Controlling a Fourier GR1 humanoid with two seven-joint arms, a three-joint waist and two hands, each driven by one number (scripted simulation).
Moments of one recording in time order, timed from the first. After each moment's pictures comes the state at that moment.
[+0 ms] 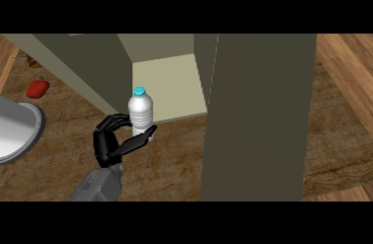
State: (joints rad) left arm -0.27 0.12 -0.28 -0.89 0.64 0.65 -0.77; right arm 0.08 -0.38 -0.44 -2.14 -0.72 0.37 0.22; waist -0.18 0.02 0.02
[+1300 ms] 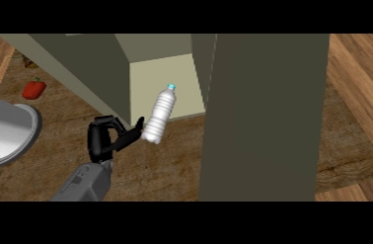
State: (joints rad) left arm -0.32 0.23 -0.38 -0.87 0.60 0.65 -0.72; right arm 0.04 -0.41 -0.42 -2.12 -0.73 0.39 0.23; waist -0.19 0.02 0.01
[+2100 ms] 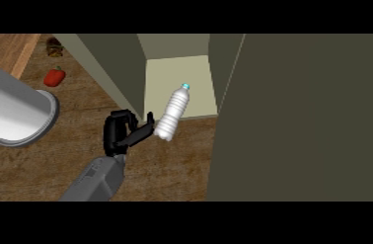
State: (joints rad) left arm -0.38 0.17 -0.39 -0.82 0.67 0.50 -0.67; right arm 0.09 -0.43 -0.44 -2.17 -0.71 0.42 0.25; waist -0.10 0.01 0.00
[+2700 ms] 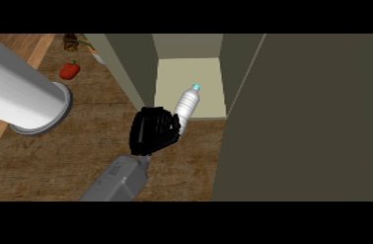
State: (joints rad) left arm -0.40 0.07 -0.47 -0.97 0.69 0.20 -0.68; right arm 0.22 -0.42 -0.44 -2.32 -0.79 0.44 0.33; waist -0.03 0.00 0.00
